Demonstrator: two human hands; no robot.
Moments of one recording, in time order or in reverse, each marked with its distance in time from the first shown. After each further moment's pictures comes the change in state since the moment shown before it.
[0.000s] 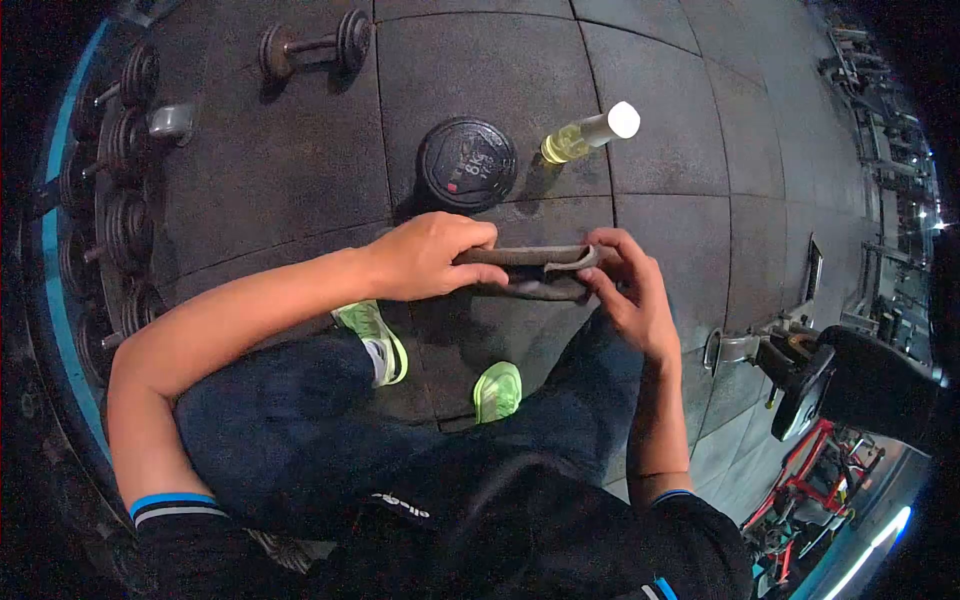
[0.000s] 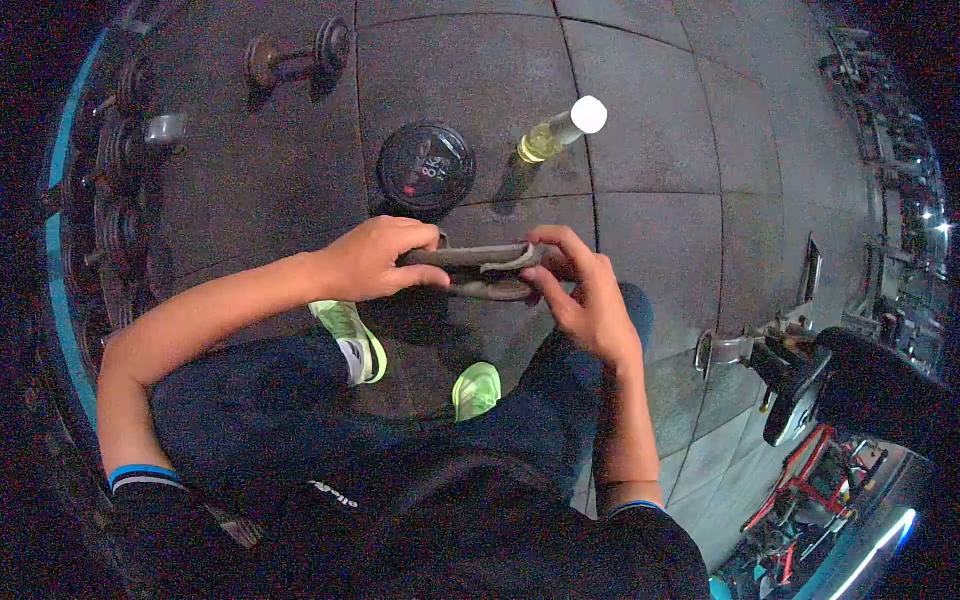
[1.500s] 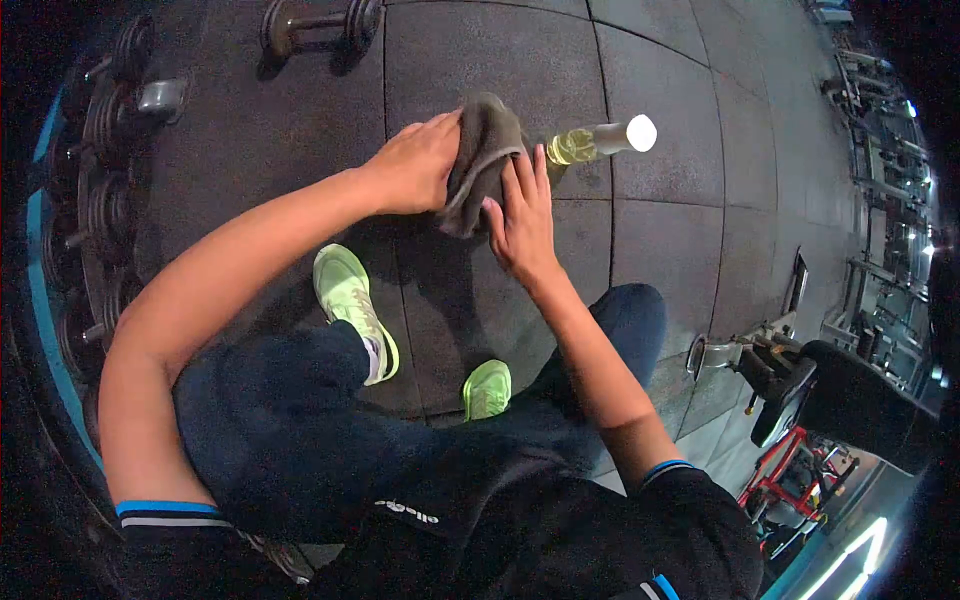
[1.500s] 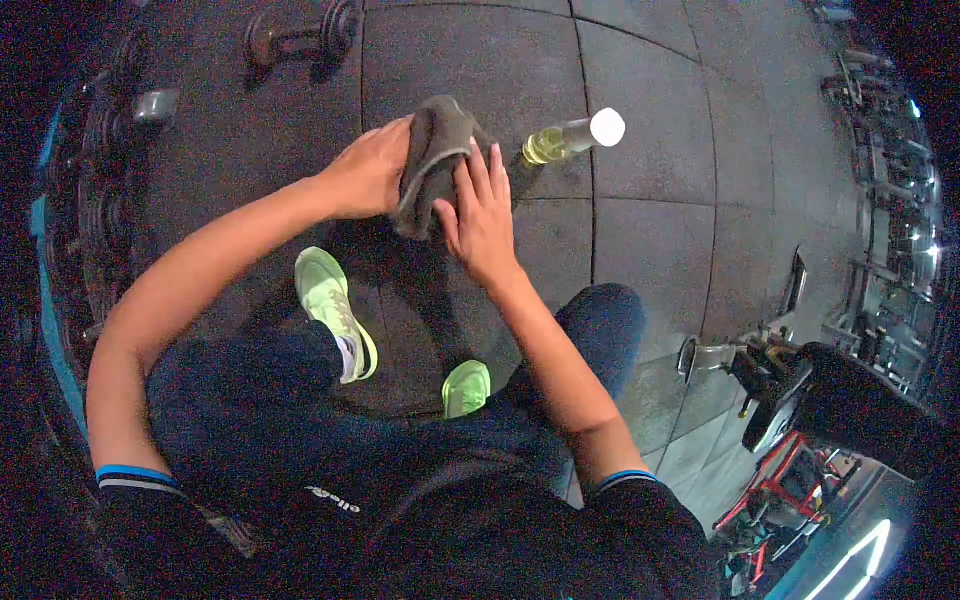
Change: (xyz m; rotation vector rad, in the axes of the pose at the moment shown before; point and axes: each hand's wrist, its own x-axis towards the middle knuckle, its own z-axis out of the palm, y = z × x) left_hand 0.021 -0.104 -0.038 0.387 0.162 -0.107; right_hand 0.129 0.066 0.126 -0.581 0.341 -0.558
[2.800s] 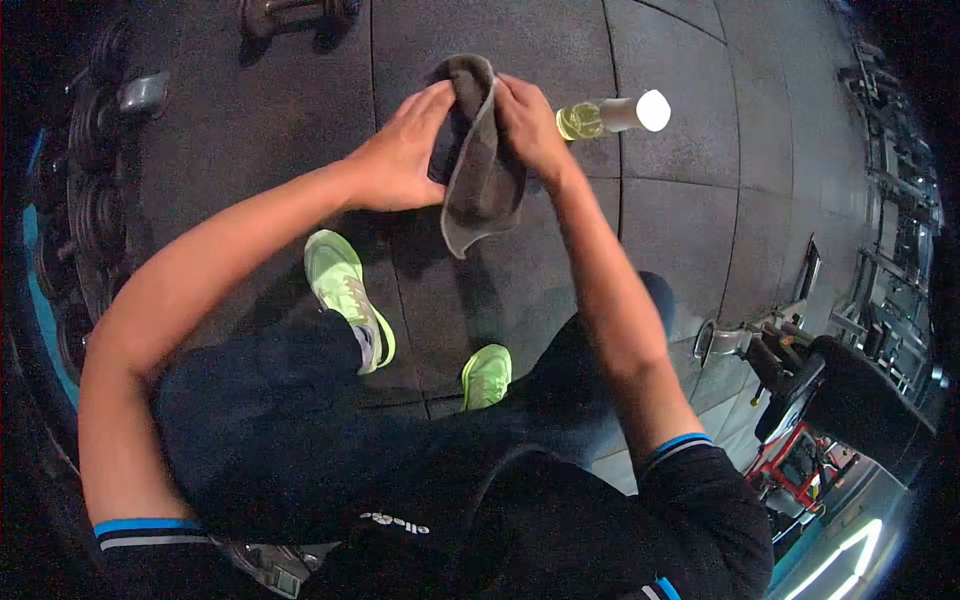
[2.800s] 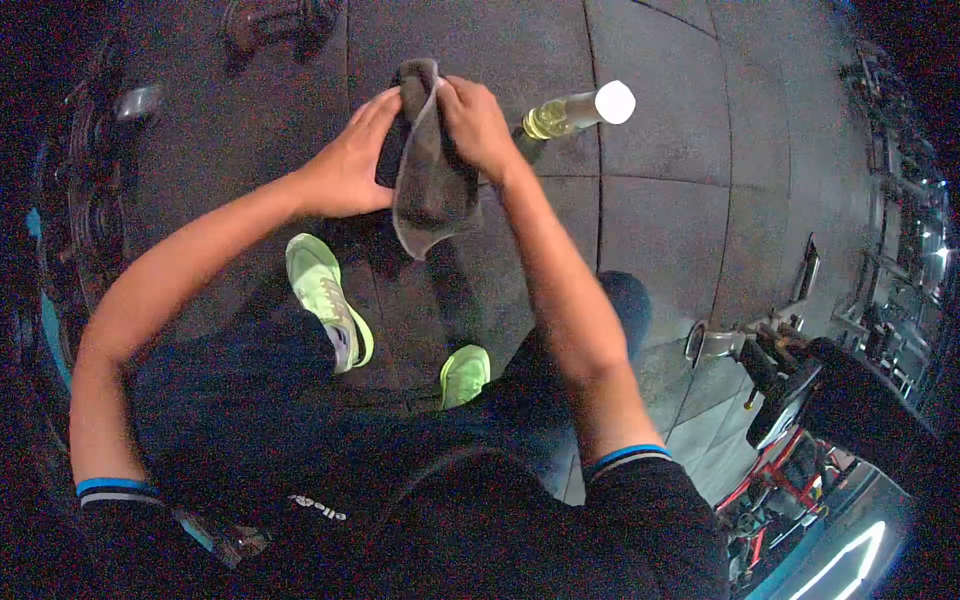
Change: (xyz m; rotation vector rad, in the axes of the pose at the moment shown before) left_hand -0.009 0.009 0.014 -0.069 0.039 -0.104; right_hand 0.104 0.051 0.002 0.569 -0.240 0.285
